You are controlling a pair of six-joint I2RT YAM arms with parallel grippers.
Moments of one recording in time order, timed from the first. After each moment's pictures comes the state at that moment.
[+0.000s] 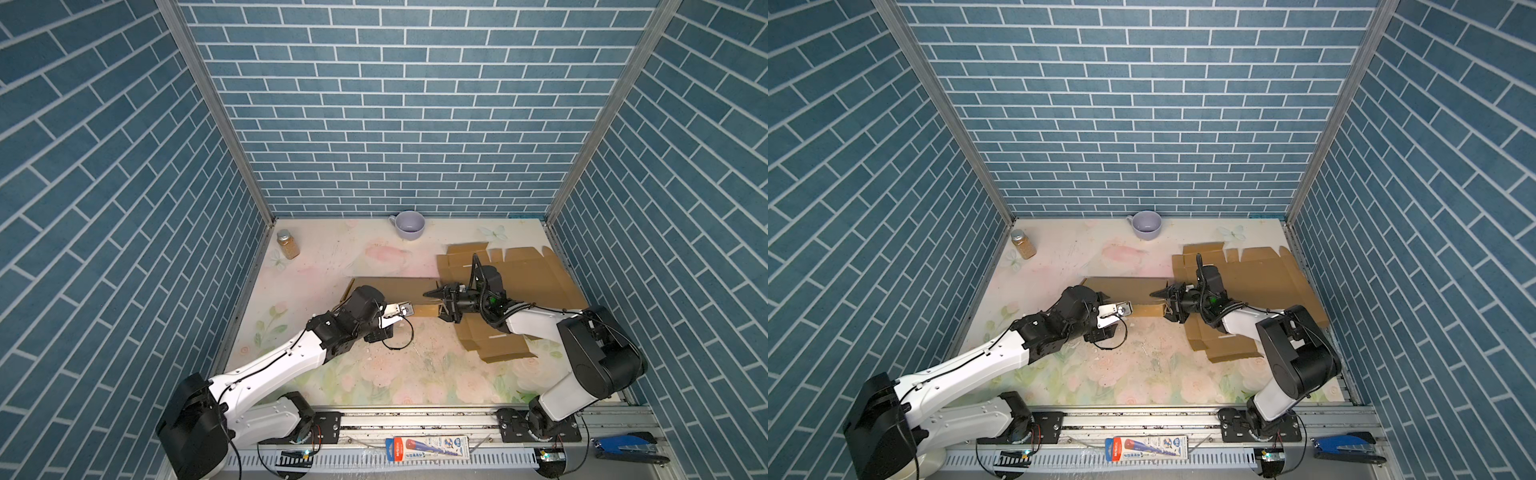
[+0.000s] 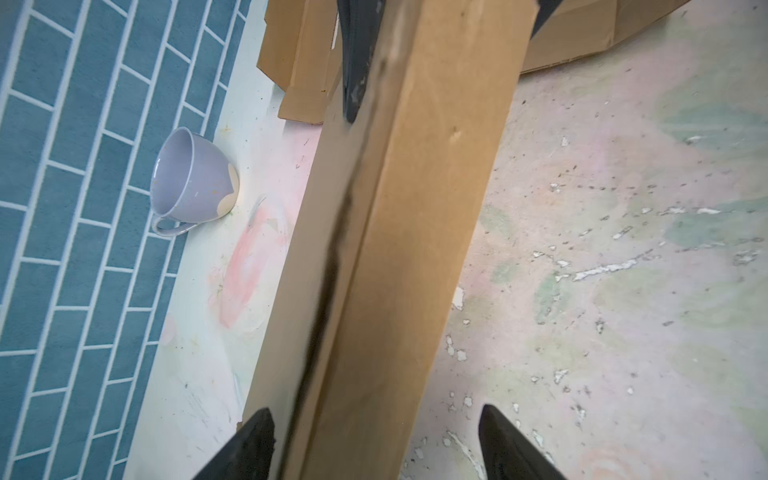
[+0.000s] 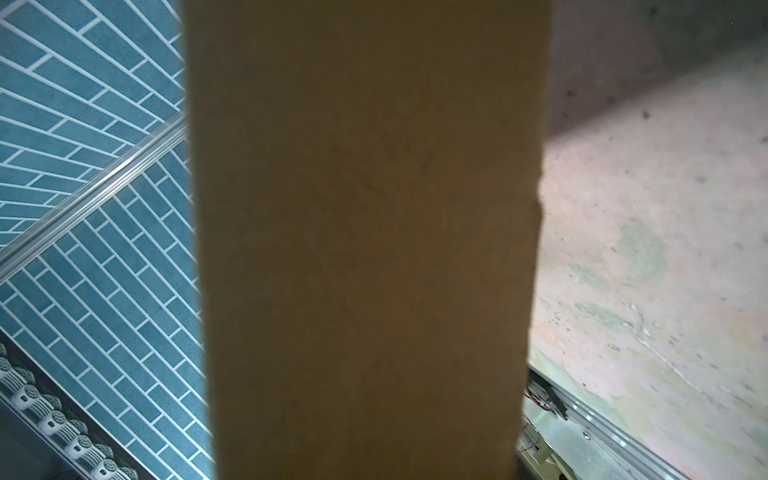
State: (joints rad) left arm -0.79 1.13 0.73 -0.33 -0.14 0.70; right arm 0.50 1.58 0.68 0.41 -0.89 1.77
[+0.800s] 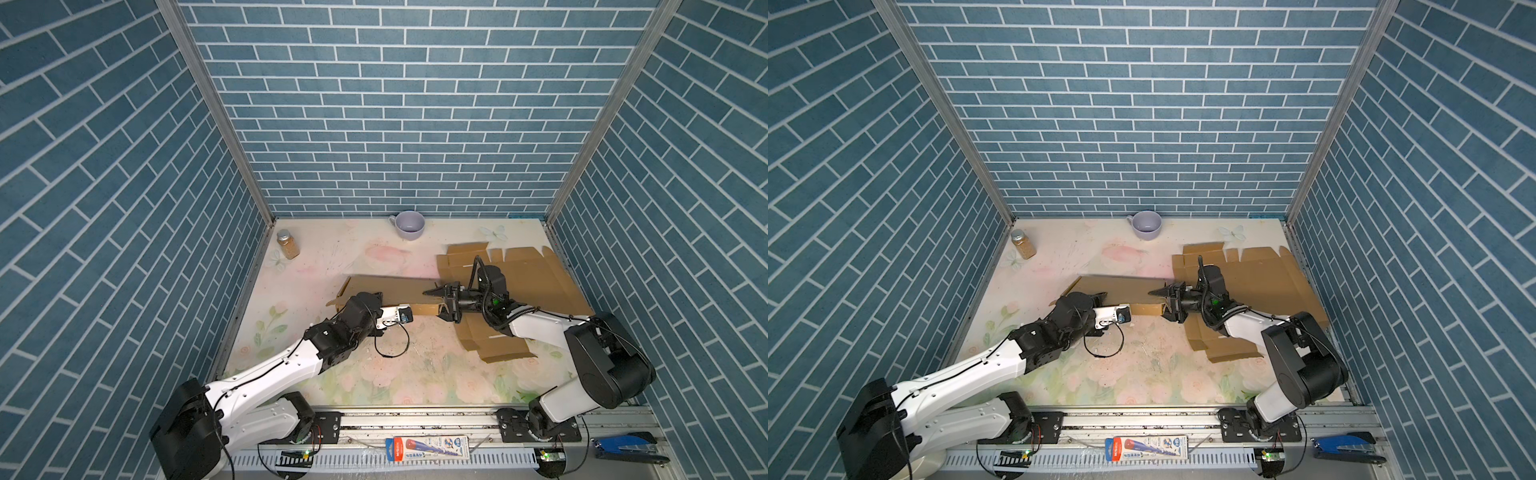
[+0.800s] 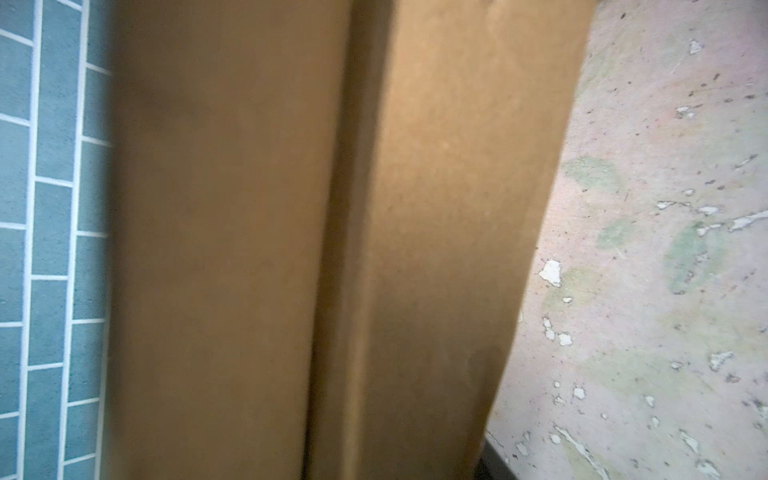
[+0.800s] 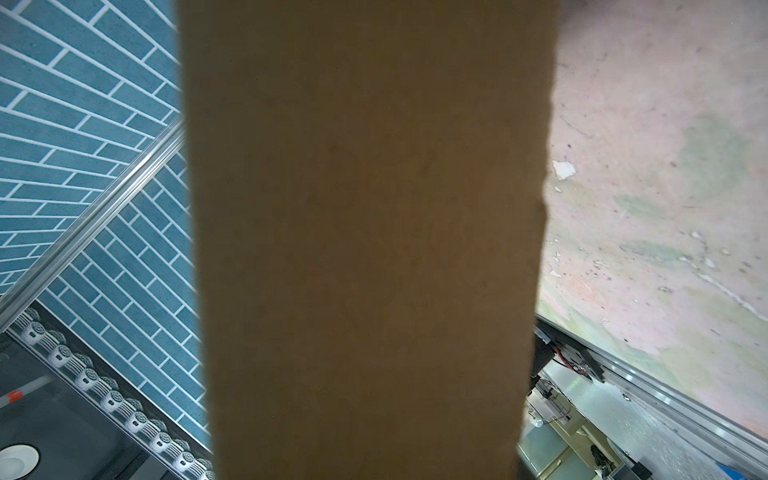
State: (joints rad) left arm -0.81 1.08 0.64 -0.16 -0.30 0.92; right arm 0.51 1.54 0.65 0.46 -0.92 1.92
